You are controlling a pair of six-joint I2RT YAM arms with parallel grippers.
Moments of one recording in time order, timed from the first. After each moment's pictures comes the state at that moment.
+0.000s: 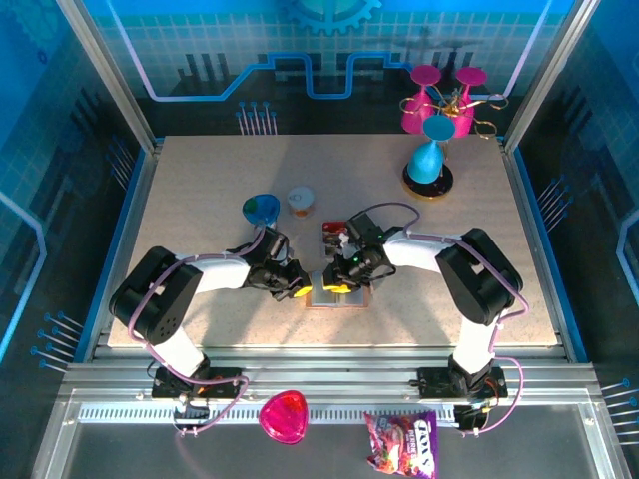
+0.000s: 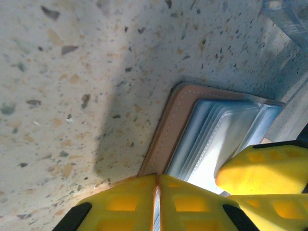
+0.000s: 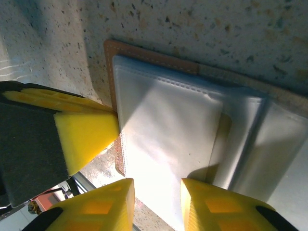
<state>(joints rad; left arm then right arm) -0.48 1.65 0.69 -0.10 0.55 -1.06 0.62 1.83 1.01 -0.41 -0.64 0.68</state>
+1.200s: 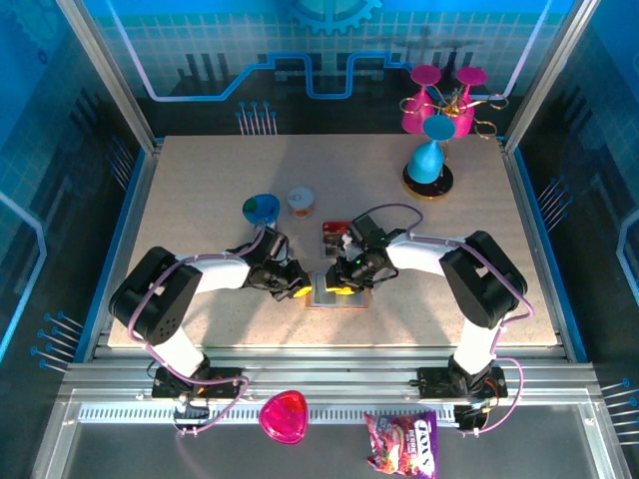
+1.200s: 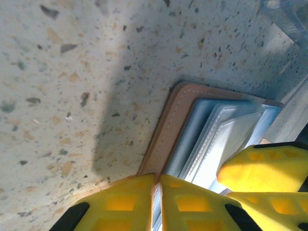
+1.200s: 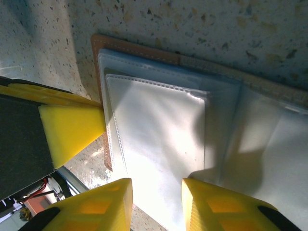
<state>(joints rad) -0.48 1.65 0.69 -0.11 0.55 -1.05 0.62 1.79 0.98 -0.40 -0.60 0.68</state>
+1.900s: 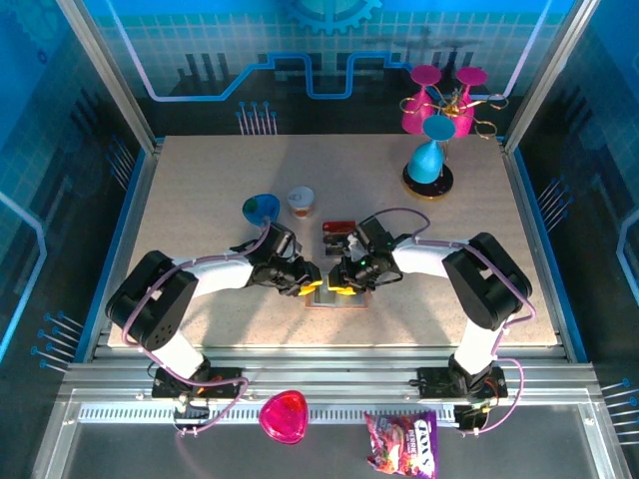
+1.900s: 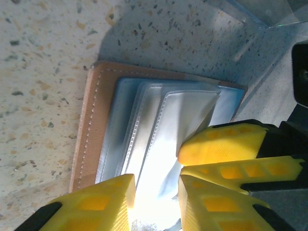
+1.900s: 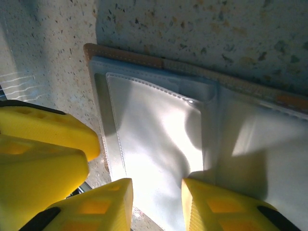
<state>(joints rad) -0.54 1.62 0.74 -0.12 0.55 -1.08 0.59 1.77 0.90 -0.28 -0.64 0.73</state>
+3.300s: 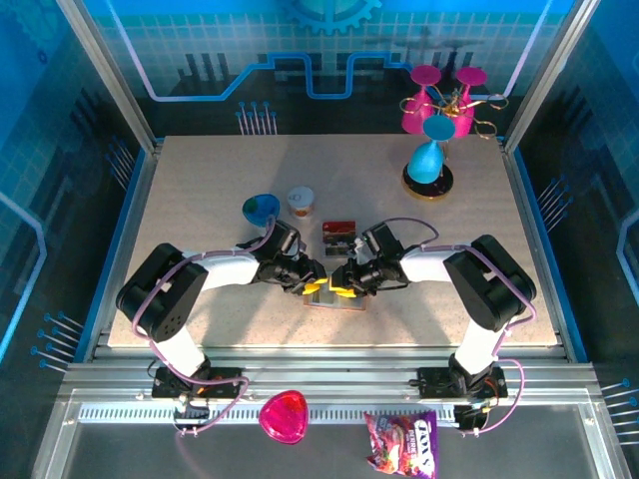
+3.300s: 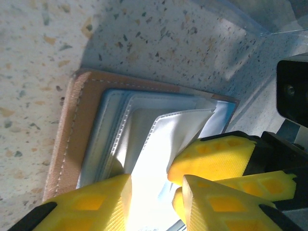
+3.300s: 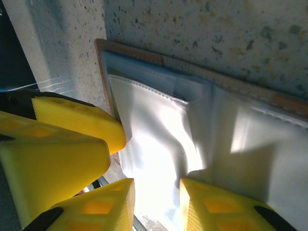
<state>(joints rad) -0.54 1.69 0.78 -0.10 0.57 -1.10 0.55 1.75 0.76 -0.03 -0.74 0.85</state>
